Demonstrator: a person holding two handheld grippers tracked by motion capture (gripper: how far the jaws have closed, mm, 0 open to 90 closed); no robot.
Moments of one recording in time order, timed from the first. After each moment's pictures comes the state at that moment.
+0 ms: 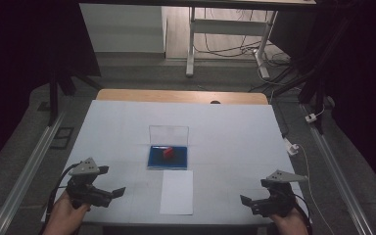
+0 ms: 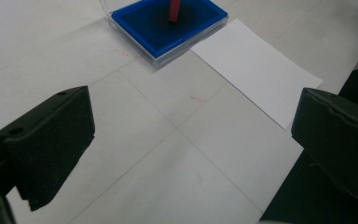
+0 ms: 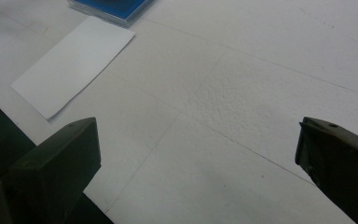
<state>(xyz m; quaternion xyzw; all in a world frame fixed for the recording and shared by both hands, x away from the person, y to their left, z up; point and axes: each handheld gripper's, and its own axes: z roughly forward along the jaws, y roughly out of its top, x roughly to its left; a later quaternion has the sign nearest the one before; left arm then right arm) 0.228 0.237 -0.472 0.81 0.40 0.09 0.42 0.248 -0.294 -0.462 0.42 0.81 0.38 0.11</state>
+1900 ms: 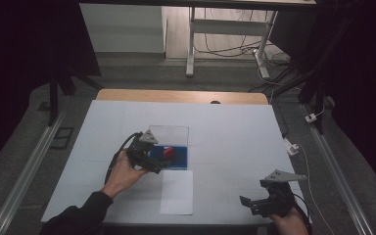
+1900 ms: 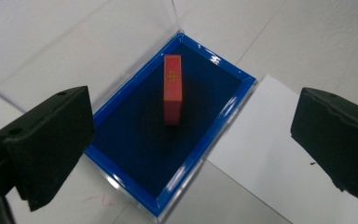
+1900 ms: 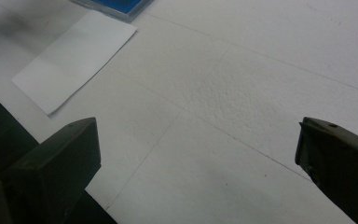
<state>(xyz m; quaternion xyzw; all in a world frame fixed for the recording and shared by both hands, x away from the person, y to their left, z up) 0.351 0.124 -0.483 0.87 0.32 0.10 0.36 0.249 -0.293 -0.463 0.42 0.82 0.37 0.11</state>
